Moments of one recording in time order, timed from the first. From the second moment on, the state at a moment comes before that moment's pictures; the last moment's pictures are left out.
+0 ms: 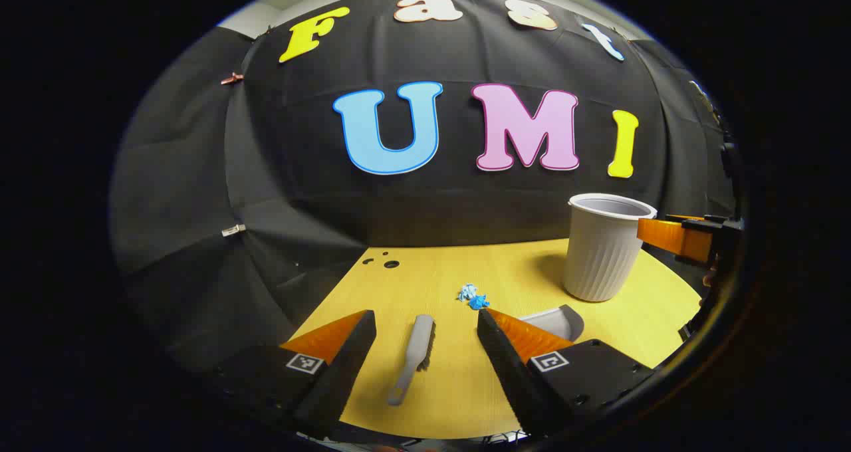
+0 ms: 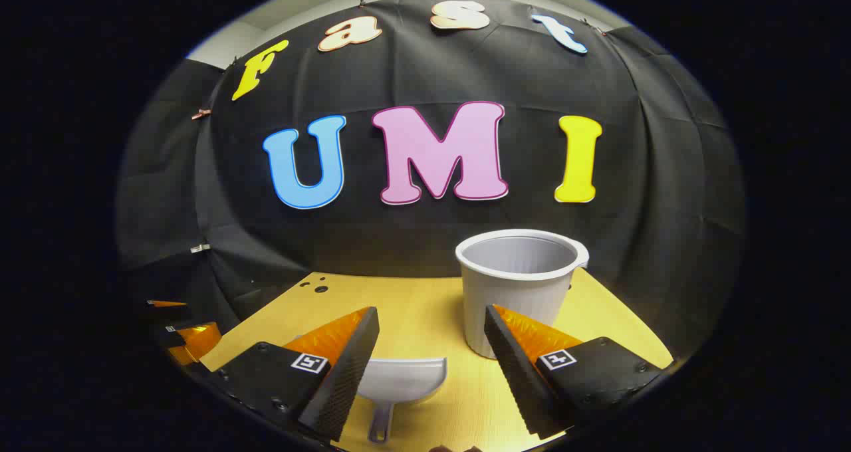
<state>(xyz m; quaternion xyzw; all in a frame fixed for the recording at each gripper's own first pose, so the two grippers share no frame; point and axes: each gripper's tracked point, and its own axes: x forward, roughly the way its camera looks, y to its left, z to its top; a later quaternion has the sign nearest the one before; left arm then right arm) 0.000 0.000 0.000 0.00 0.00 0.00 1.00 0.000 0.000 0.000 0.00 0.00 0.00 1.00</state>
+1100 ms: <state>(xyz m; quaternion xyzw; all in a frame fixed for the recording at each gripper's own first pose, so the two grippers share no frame) 0.061 0.035 -0.064 -0.02 0.13 -0.02 0.99 0.031 0.013 -0.042 -0.01 0.08 0.01 1.00</state>
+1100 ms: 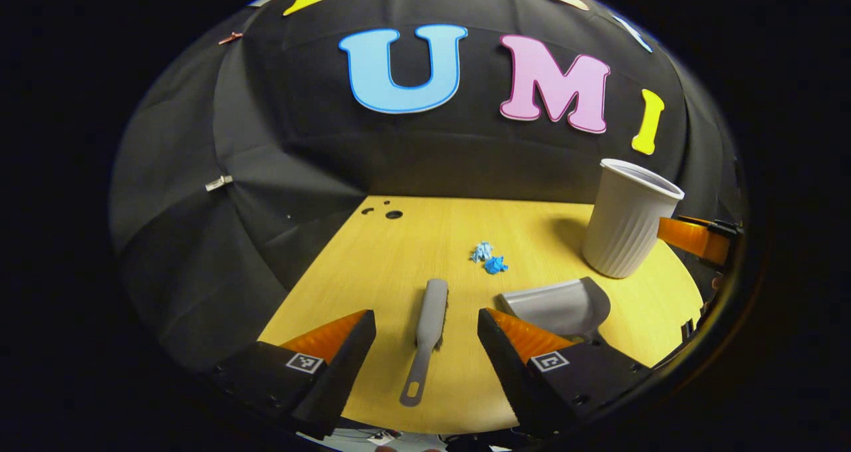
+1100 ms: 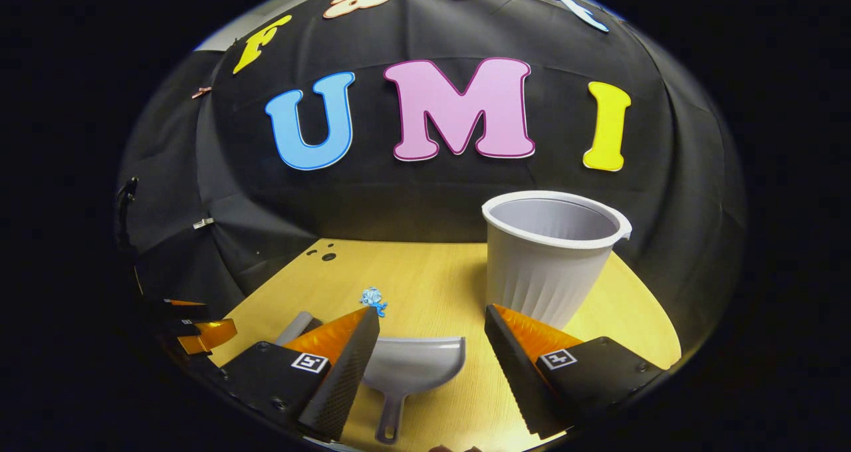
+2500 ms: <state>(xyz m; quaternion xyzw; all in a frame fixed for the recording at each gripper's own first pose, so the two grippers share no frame) 0.148 0.037 -0.223 0.07 0.49 -0.08 0.86 -0.003 0.010 -0.114 0.03 0.18 -0.02 0.98</state>
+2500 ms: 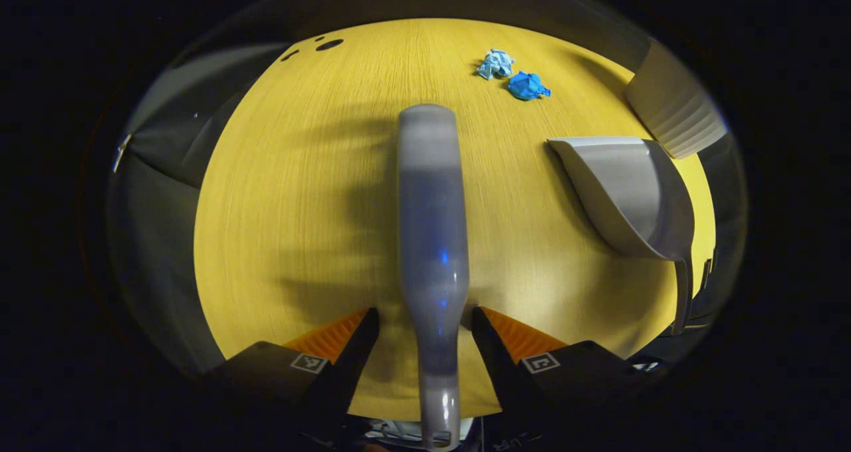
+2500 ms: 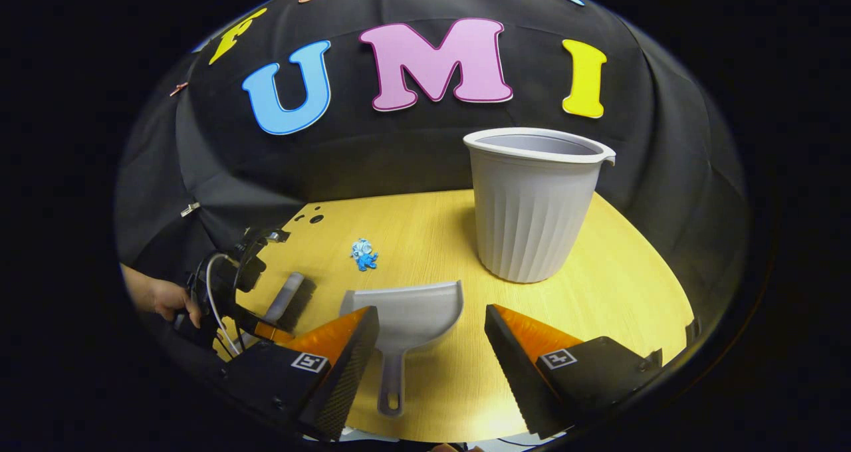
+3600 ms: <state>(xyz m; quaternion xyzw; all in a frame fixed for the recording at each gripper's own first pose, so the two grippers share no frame) 0.132 0.022 -0.229 0.05 0.45 -0.12 0.88 0.010 0.066 -0.241 0.03 0.43 0.00 0.90</state>
